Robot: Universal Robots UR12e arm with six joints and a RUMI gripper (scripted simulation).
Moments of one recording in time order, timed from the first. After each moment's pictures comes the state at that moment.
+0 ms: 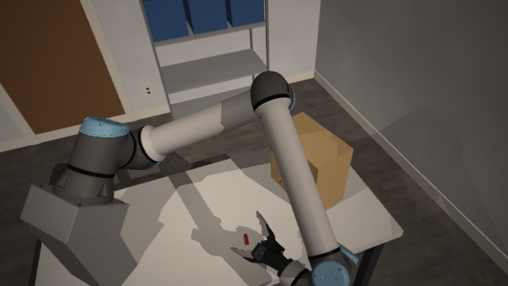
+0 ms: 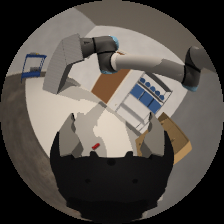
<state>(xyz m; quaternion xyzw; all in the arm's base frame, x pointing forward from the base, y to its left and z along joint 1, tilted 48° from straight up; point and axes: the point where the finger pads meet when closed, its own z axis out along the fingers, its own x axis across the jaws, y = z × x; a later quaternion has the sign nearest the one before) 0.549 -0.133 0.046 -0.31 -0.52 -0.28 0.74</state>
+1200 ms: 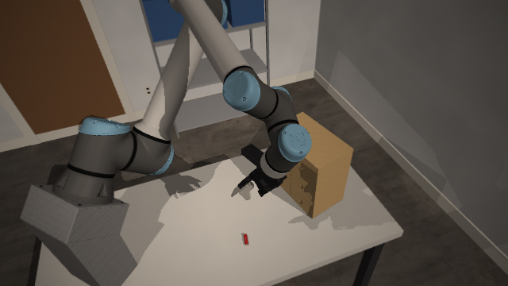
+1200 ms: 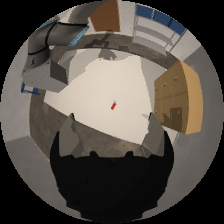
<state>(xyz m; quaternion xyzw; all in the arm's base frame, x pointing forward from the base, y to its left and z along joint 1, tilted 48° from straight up) 0.518 -0.144 0.203 -0.82 -0.29 -0.21 0.44</state>
